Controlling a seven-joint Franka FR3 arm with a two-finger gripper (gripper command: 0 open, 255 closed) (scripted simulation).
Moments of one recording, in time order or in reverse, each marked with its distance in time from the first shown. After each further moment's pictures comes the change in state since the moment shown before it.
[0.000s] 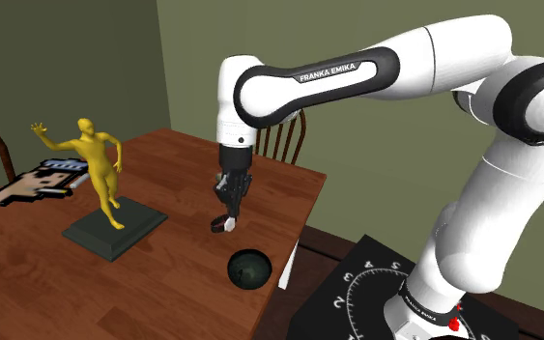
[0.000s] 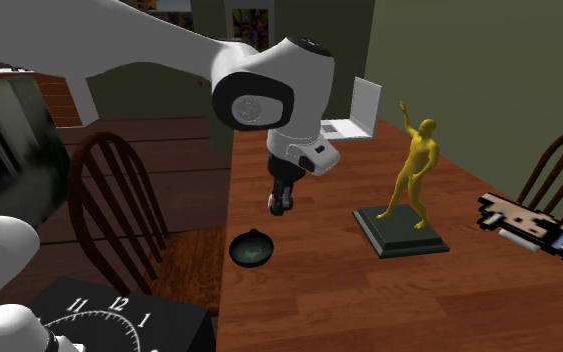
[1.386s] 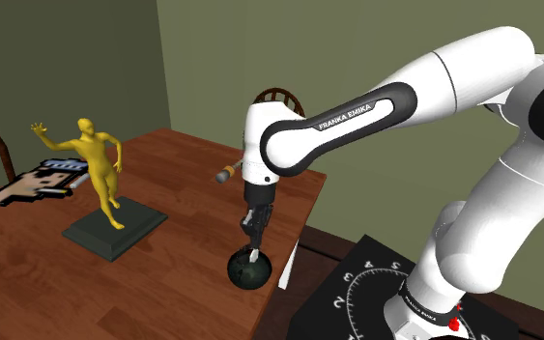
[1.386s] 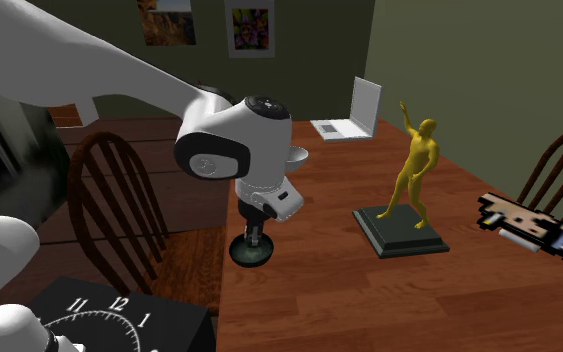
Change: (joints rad) arm 0.005 -0.122 0.002 -0.340 0.076 0.210 -0.088
